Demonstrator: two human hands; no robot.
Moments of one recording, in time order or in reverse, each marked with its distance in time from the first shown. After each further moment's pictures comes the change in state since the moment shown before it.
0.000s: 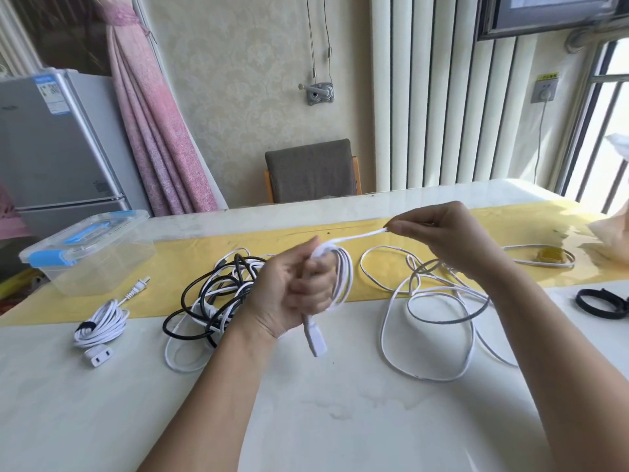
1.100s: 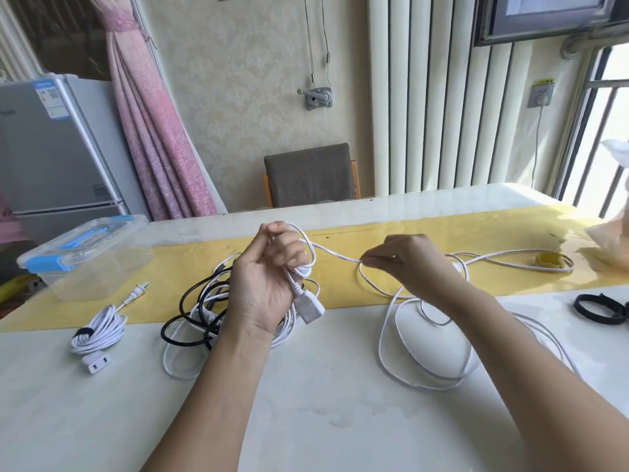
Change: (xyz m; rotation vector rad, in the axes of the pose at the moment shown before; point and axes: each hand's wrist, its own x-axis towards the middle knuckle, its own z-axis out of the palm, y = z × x) left_hand 0.001 0.008 -0.009 -0.495 0.162 0.464; right_hand 0.017 0.046 0.038 -0.413 -0.020 -0.266
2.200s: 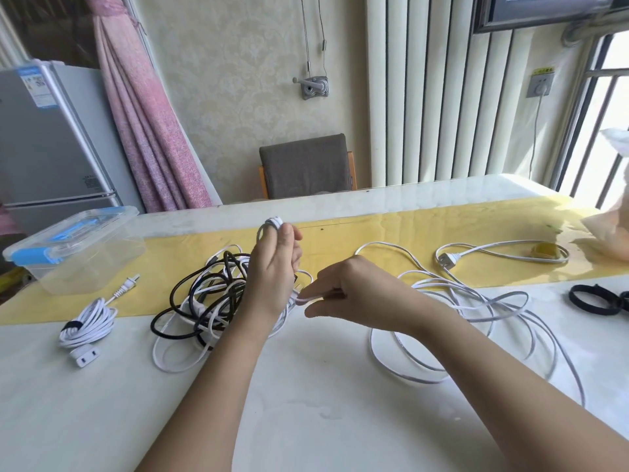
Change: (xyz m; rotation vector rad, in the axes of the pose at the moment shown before) left_hand 0.003 -0.019 -0.014 1.472 0.400 0.498; right_hand -0.018 -0.061 0.020 0.179 -0.365 -0.224
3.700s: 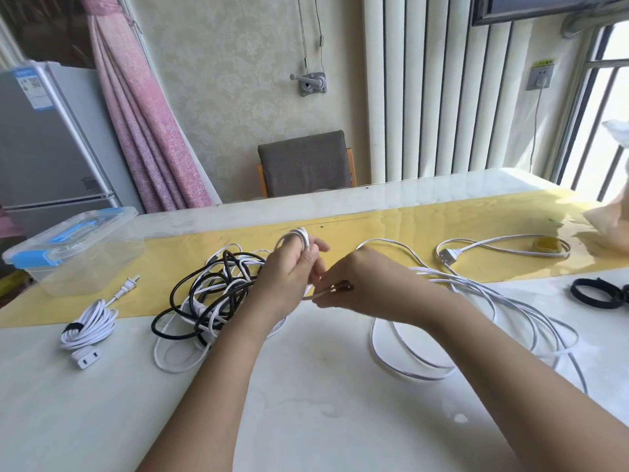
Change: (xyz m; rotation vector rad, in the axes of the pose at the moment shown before) left_hand -0.003 0.000 -0.003 0.296 -0.290 -0.033; right_hand -0.001 -0.007 -0.013 -0.161 -0.027 0.075
